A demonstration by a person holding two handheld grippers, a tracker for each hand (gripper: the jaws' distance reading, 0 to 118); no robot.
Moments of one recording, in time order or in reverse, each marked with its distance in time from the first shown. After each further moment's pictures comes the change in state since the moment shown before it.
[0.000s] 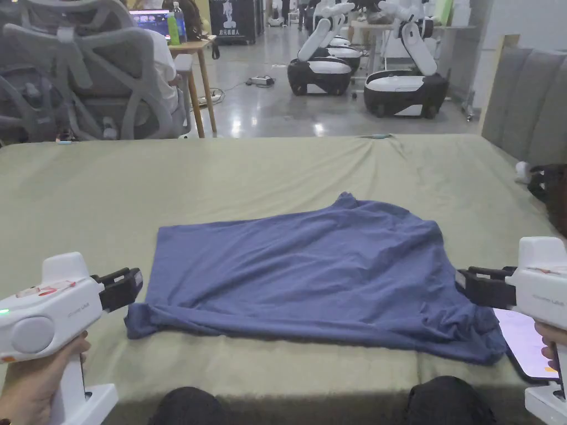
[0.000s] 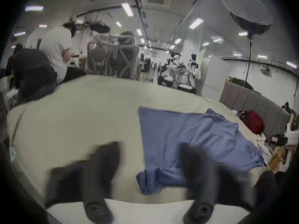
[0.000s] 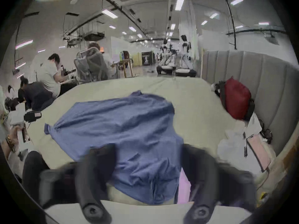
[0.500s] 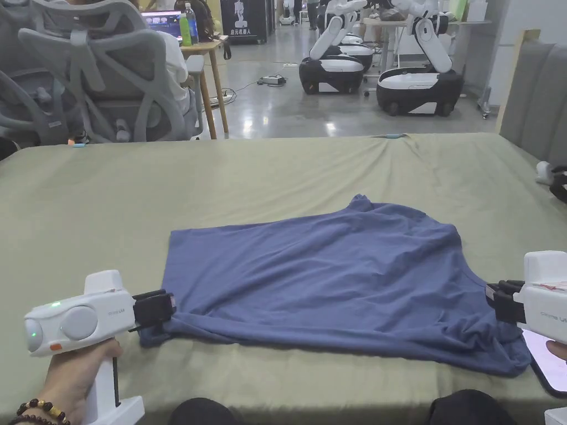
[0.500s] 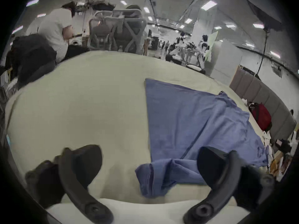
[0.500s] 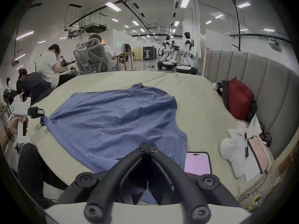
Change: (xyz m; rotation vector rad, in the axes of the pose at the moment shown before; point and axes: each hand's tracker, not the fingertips) left arm -0.010 -0.023 -0.064 -0.228 0.055 0.055; right arm -0.018 -0.014 -0.013 -0.085 -0.003 0.046
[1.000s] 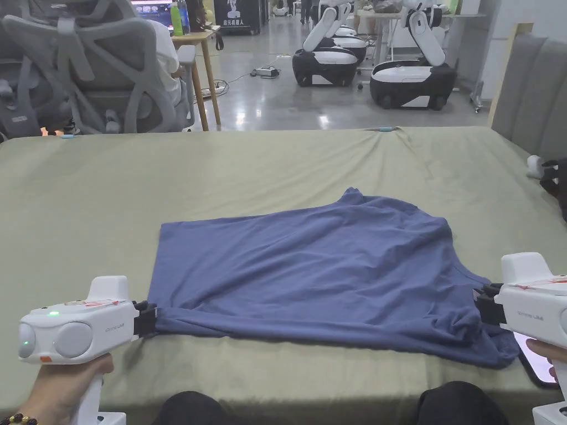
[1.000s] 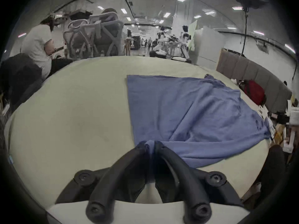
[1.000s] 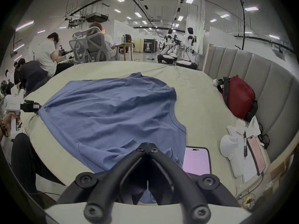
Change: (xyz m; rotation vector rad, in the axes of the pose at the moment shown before) left arm 0.014 -0.019 0.006 -0.057 -0.092 -0.173; right arm 0.007 -0.008 -0.019 -0.082 -0.035 0.053
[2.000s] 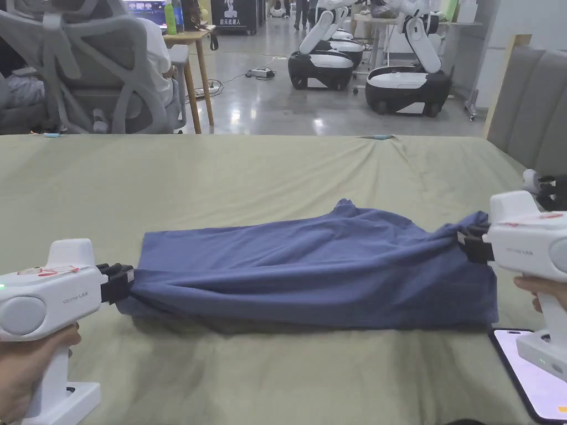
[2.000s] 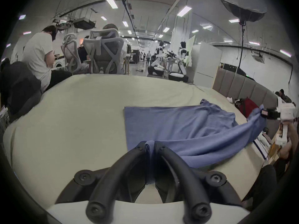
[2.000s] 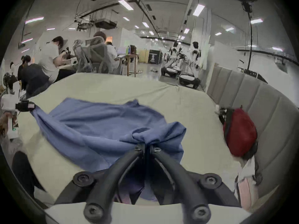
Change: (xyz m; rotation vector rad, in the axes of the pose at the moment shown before) left arm 0.009 0.074 0.017 0.152 -0.027 0.018; right arm 0.034 0.125 -0.043 0.119 0.013 0.075
